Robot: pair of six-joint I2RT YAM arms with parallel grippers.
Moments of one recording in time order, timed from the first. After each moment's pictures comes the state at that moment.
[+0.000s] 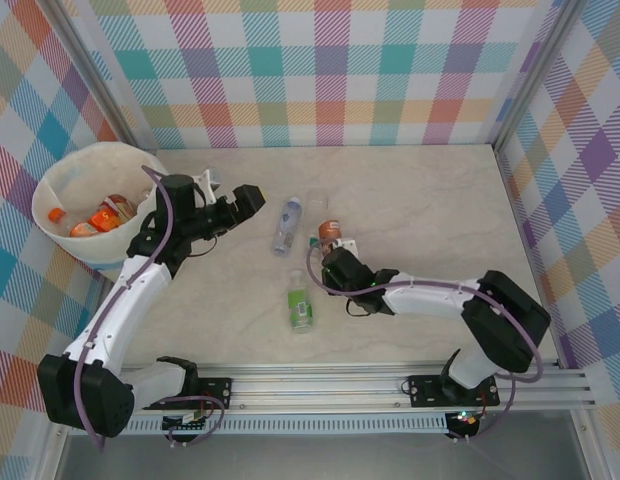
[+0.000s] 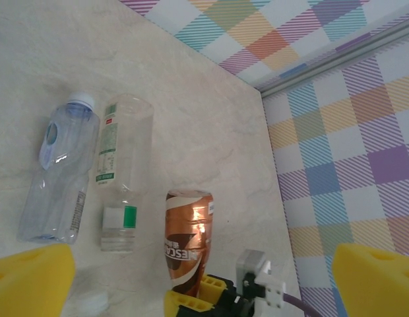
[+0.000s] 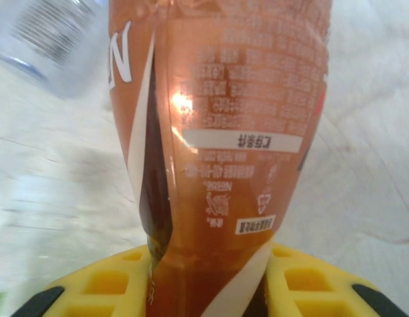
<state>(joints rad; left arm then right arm) -0.23 1.16 1.03 -0.34 0.49 -0.74 0.92 1.50 0.75 -0.07 0.31 0.58</state>
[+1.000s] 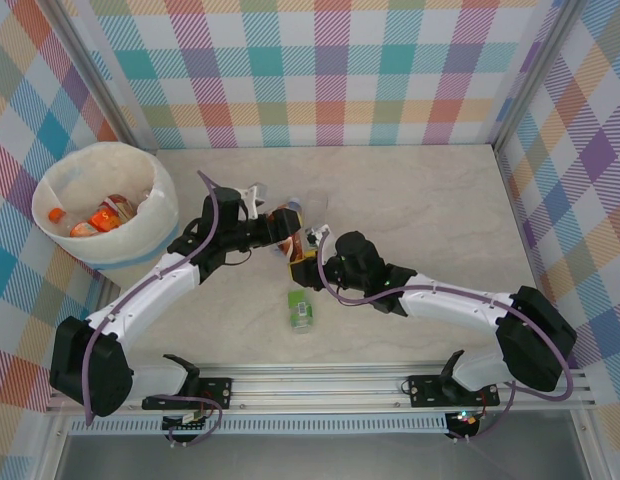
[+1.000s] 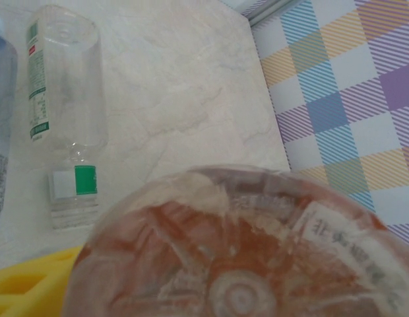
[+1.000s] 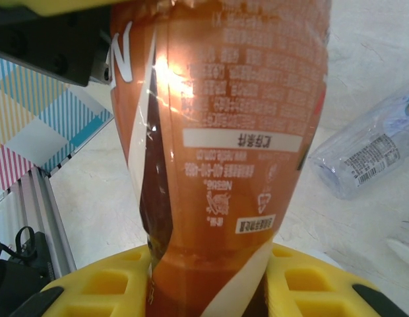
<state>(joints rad) -0.45 1.27 0.95 -0.18 0.45 -0.72 0.92 1.38 0.79 0.19 -0.18 0.38</state>
